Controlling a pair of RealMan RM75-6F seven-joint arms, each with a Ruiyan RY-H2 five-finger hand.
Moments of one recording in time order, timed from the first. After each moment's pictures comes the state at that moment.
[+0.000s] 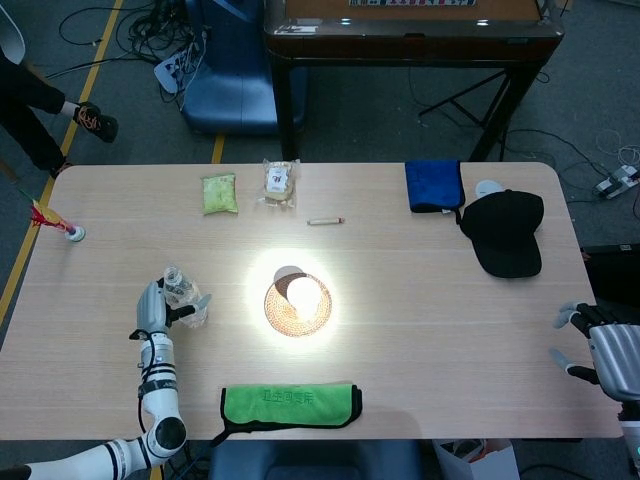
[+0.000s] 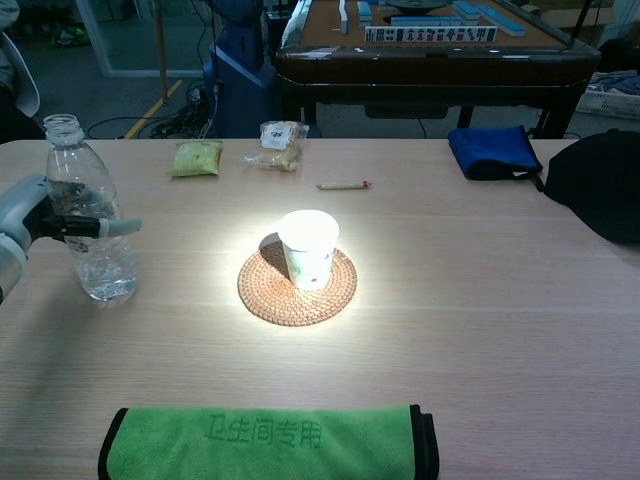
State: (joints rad) left arm -0.49 -1.86 -0.41 -1.32 0.80 1.29 0.02; right arm 0.06 -1.02 0.03 -1.60 -1.55 1.49 0.06
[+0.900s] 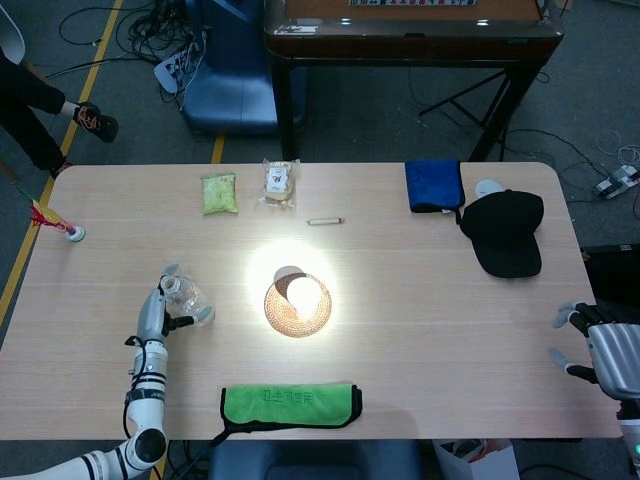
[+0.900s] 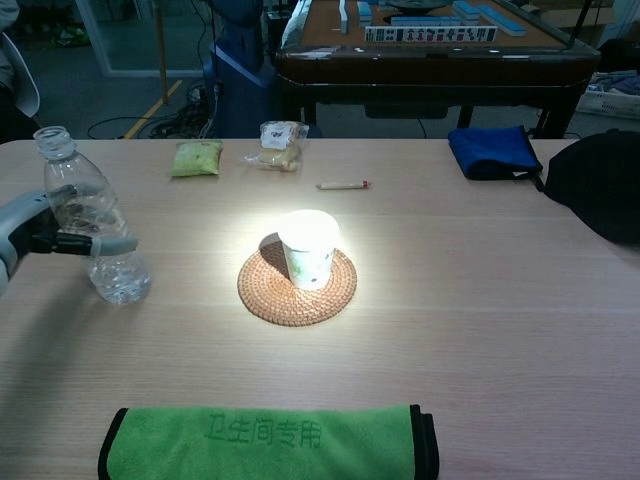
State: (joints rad) left arm -0.42 -1.77 -0.37 -1.38 0.89 1.16 -0.09; right arm 0.07 -1.02 0.03 -1.61 -1.54 1.47 0.06
